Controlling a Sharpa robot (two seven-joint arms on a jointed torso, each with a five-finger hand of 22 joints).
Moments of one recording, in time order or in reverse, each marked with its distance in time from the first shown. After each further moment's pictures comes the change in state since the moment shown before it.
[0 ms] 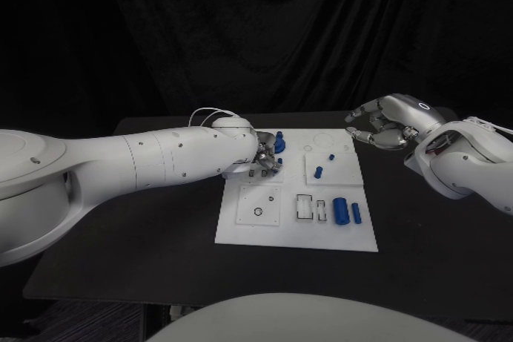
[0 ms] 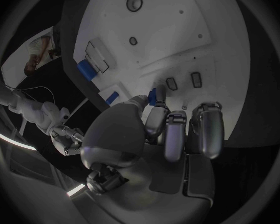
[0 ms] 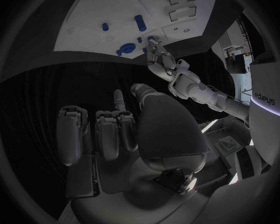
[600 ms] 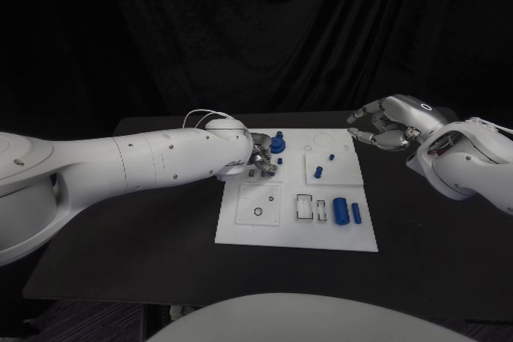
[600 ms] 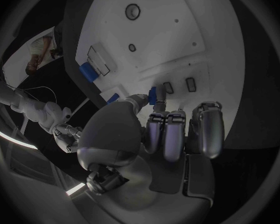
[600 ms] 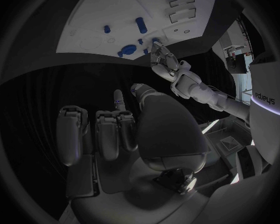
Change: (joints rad) left arm -0.001 -0.045 0.000 0.045 0.000 -0.005 0.009; left_hand -0.051 -0.057 0.141 -0.020 0.013 0.012 0.001 -0.004 0.036 0.068 -0.037 0.167 0.299 0.000 -0.001 0.000 0.000 0.000 0.000 0.000 -0.004 0.000; right arm 0.000 -0.009 0.000 0.004 0.000 0.009 -0.006; right_hand 0.000 0.000 0.000 0.000 0.000 0.000 0.000 0.000 -0.001 0.000 0.000 -0.006 0.000 0.000 0.000 0.000 0.000 0.000 0.000 0.000 0.000 0.000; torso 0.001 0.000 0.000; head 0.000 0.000
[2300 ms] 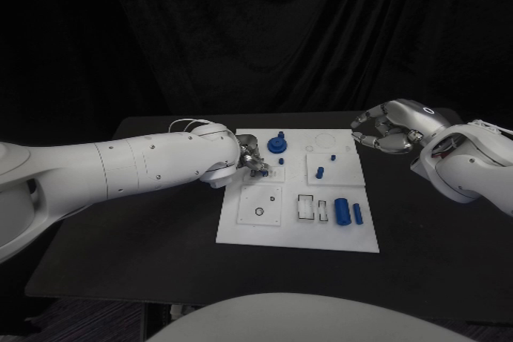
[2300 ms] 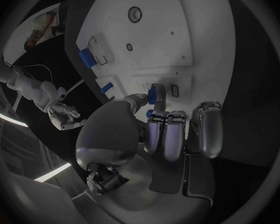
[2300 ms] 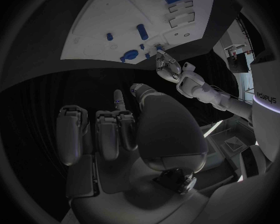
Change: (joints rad) left arm -0.020 -0.091 0.000 0.071 0.149 -0.136 -0.058; left_hand -0.036 -0.017 0.052 0.000 0.003 0.019 -0.002 0.000 0.016 0.000 0.000 0.000 0.000 0.000 0.000 0.000 0.000 0.000 0.000 0.000 -0.004 0.001; right arm -0.004 -0.004 0.000 -0.002 0.000 0.039 -0.030; right_hand 0.000 0.000 0.008 -0.008 0.000 0.006 0.000 0.000 -0.005 0.000 0.000 -0.012 0.000 0.000 0.000 0.000 0.000 0.000 0.000 0.000 -0.009 0.001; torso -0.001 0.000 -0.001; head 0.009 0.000
